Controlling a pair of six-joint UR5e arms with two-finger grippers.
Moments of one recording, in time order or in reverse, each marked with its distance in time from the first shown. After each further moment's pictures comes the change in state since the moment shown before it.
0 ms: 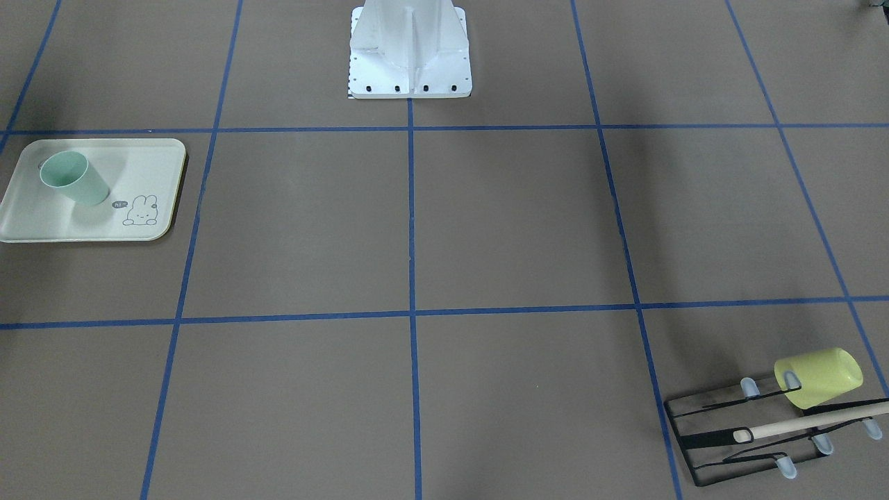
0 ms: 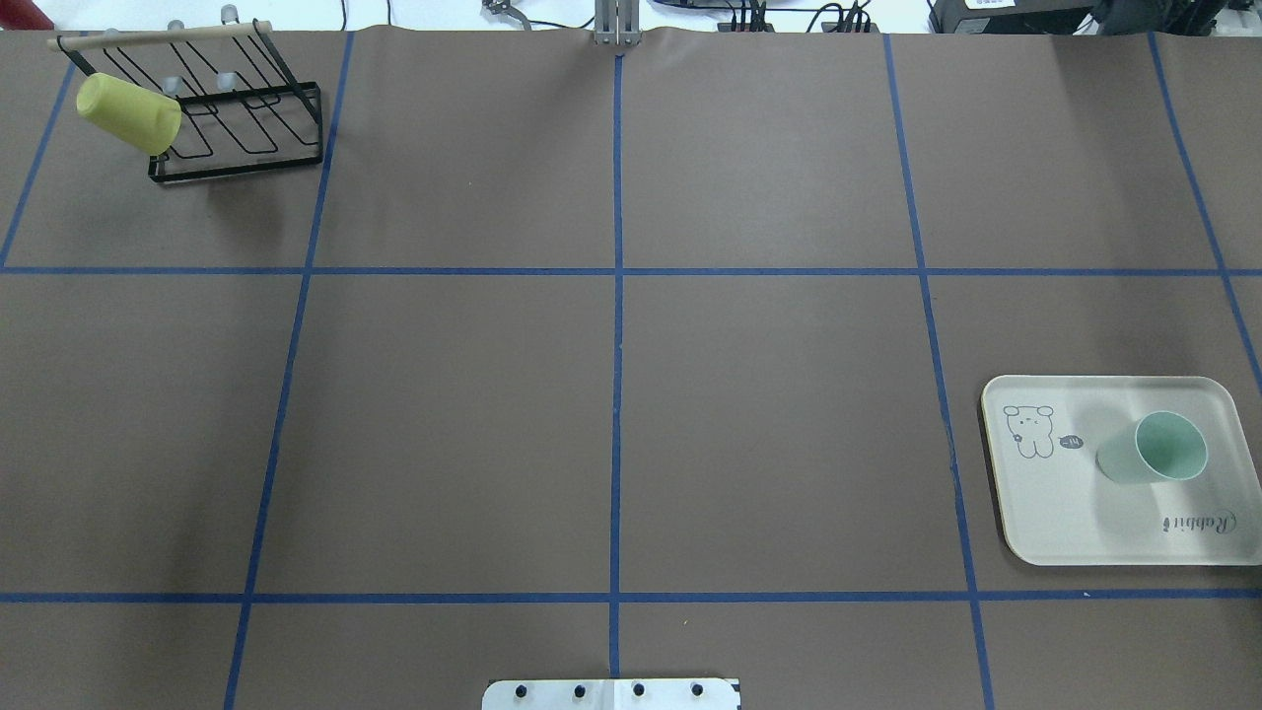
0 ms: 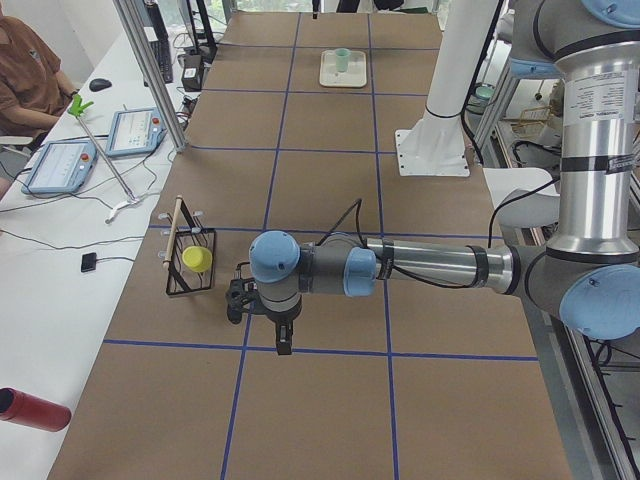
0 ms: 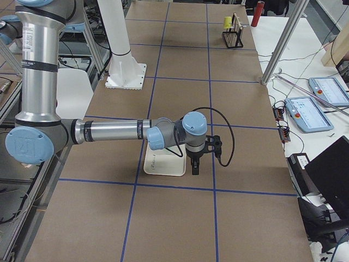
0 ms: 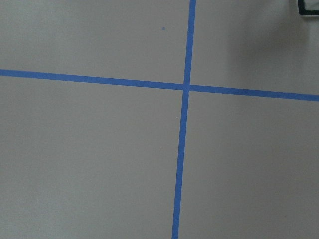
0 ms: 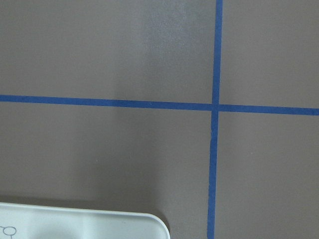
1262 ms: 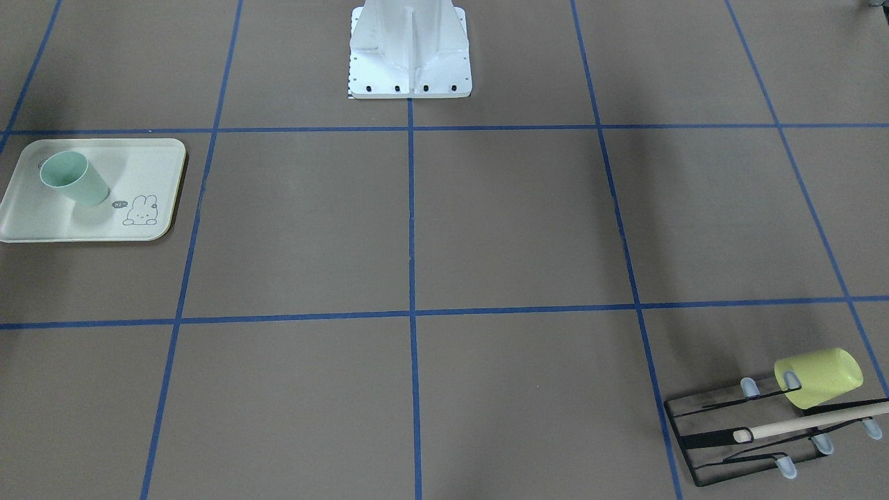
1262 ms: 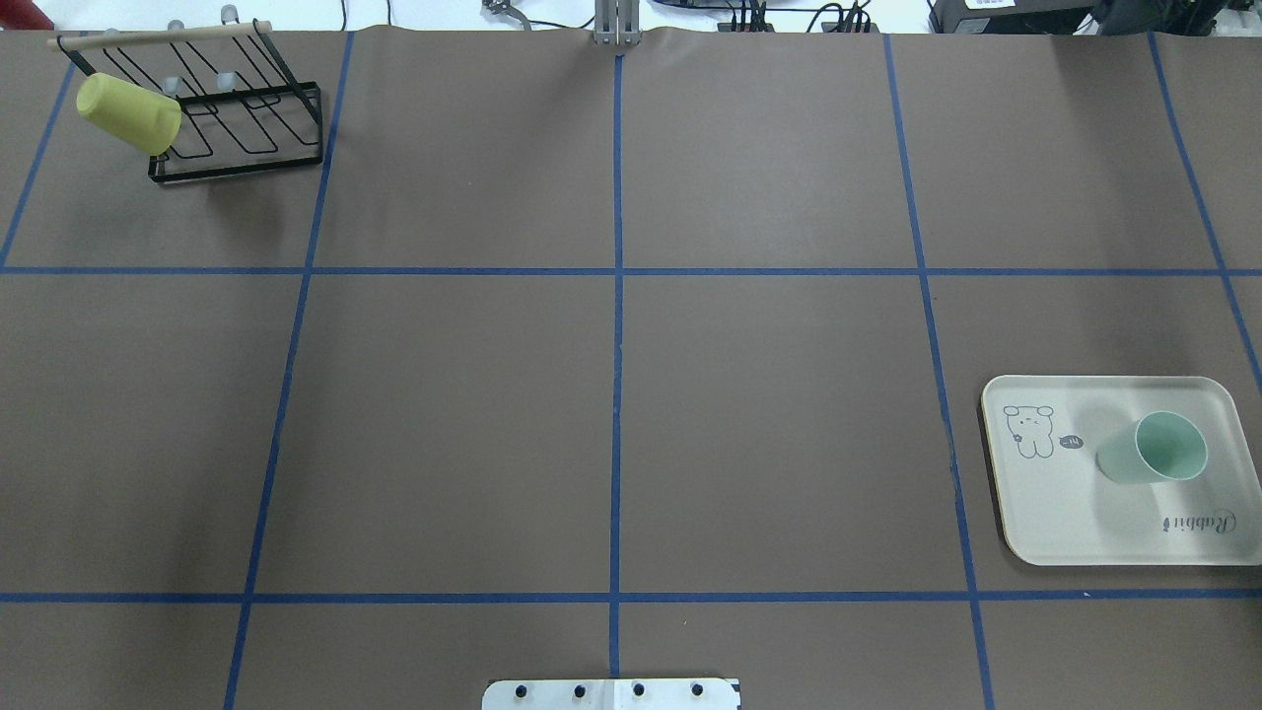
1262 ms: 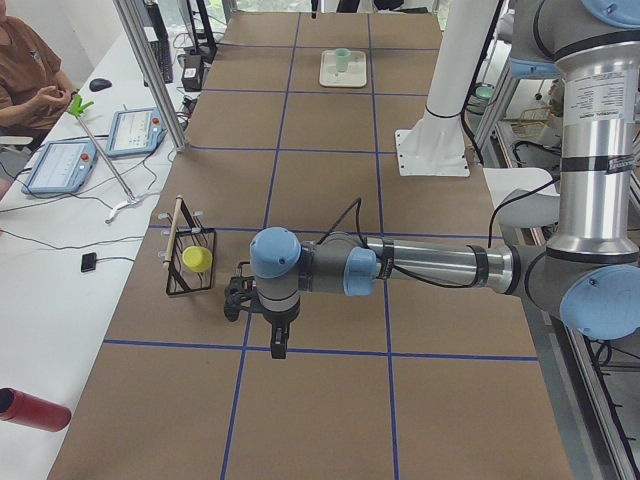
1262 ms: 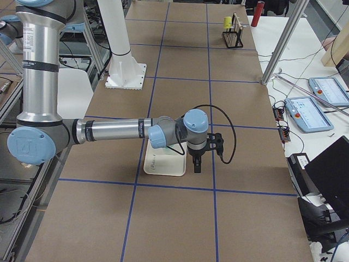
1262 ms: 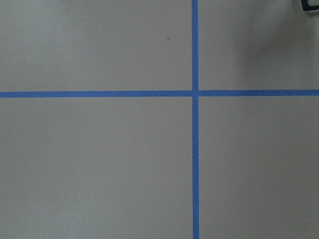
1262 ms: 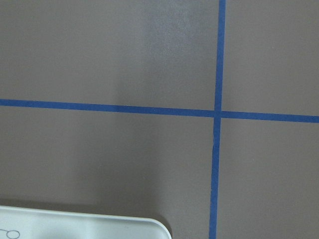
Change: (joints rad) left arm 0.000 0.000 -0.006 -0.021 0.057 0.059; right arm -0.001 0.012 0.006 0.003 -0.006 0.003
